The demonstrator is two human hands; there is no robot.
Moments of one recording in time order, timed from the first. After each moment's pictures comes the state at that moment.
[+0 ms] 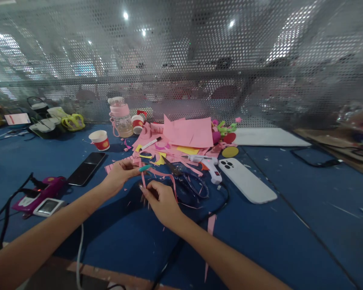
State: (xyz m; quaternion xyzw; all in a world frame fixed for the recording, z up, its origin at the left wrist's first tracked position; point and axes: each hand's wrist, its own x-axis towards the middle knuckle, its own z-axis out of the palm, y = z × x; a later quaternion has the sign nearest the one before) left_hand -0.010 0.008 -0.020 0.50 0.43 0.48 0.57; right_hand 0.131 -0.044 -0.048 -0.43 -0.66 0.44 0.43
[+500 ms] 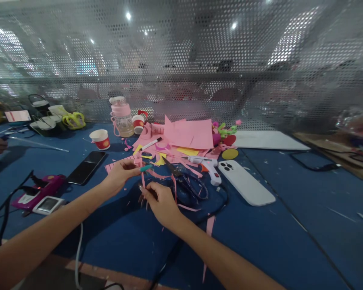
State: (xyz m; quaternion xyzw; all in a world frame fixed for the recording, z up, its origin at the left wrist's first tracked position) left_hand -0.006 0.006 -0.016 0.48 0.43 0.50 0.59; right_hand 0.131 -0.043 -0.050 -0.43 -0.66 0.45 0.42
